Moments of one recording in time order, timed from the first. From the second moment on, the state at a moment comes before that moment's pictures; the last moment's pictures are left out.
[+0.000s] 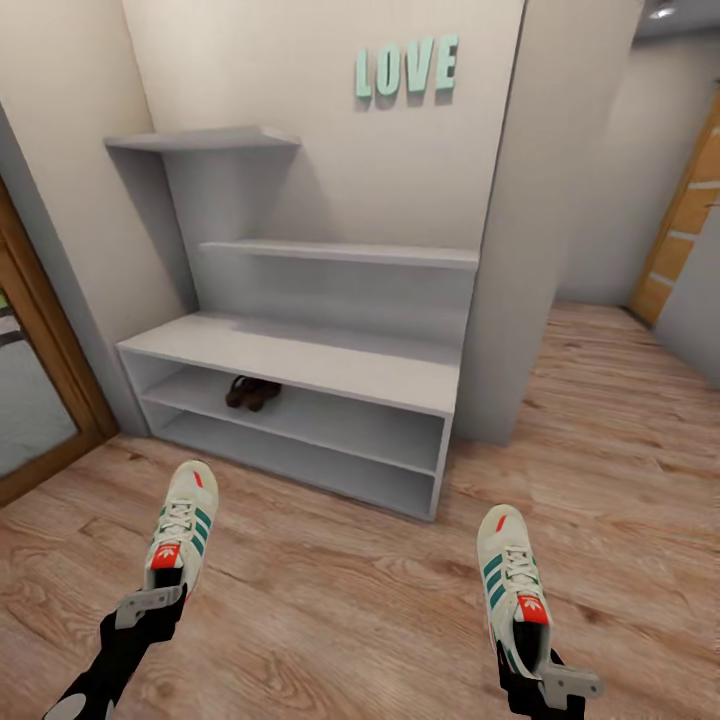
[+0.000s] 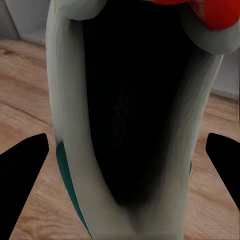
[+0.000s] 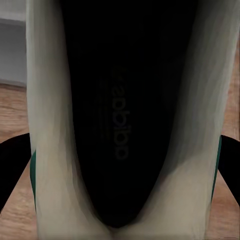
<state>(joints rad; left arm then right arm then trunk) -0.20 -0.06 0.62 -1.07 -0.30 -0.10 -0.37 -0.05 0.04 -0.23 -0.80 0.10 -0.49 0.01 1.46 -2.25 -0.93</state>
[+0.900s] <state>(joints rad) -0.20 -0.06 0.62 -1.07 -0.30 -0.10 -0.37 -0.05 0.04 -0.23 -0.80 0.10 -0.49 0.01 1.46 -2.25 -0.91</state>
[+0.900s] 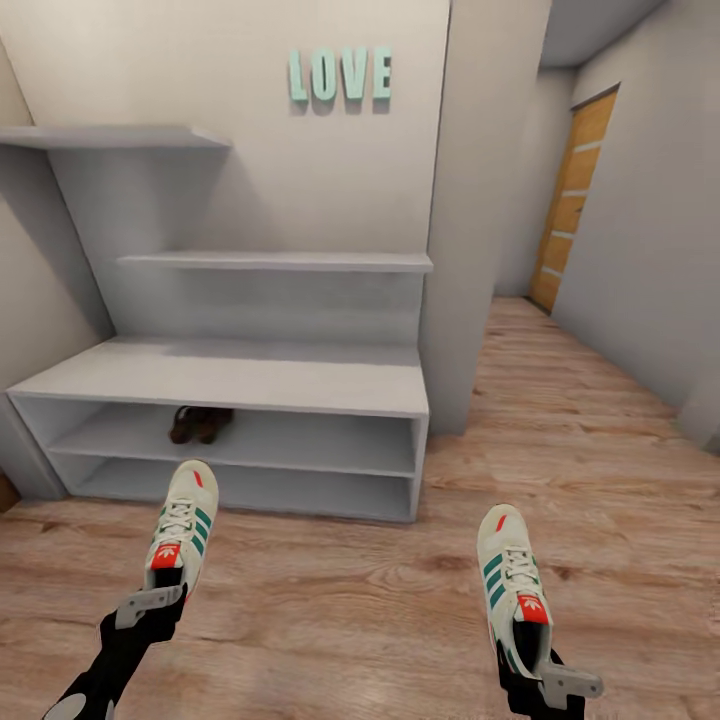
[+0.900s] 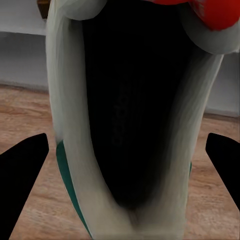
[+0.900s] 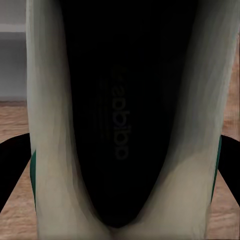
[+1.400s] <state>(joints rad) -0.20 -0.06 0.62 -1.07 -0.30 -0.10 -0.37 -0.05 0.04 -0.23 -0.80 0.10 -0.49 0.01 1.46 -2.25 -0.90</state>
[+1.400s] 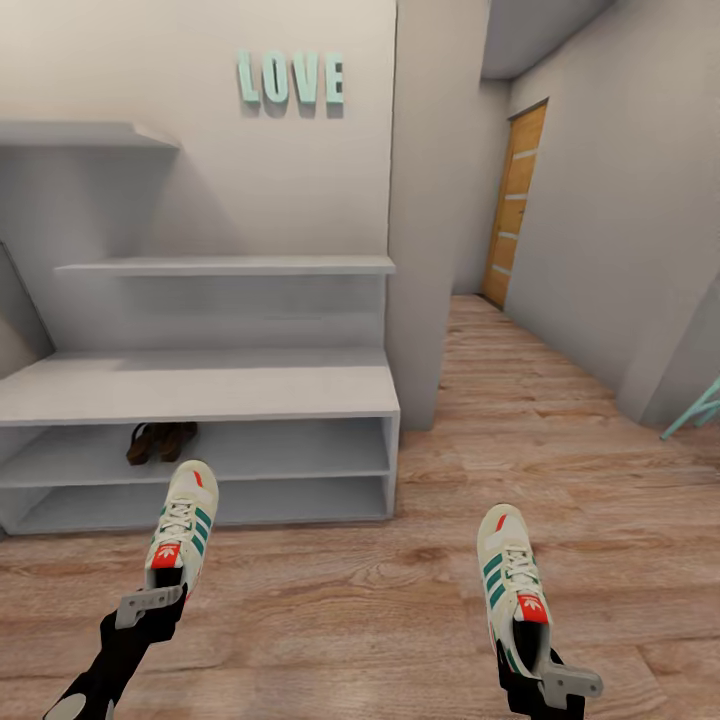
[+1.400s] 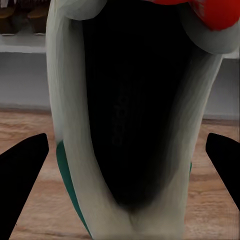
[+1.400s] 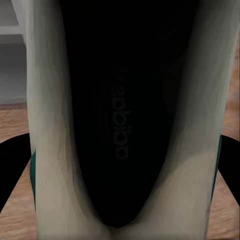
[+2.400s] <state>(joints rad) -0.20 -0.06 0.63 -1.07 -0.30 -0.10 -0.37 -0.05 0.04 -0.23 -0.80 0.10 -0.49 0.01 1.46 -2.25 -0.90</state>
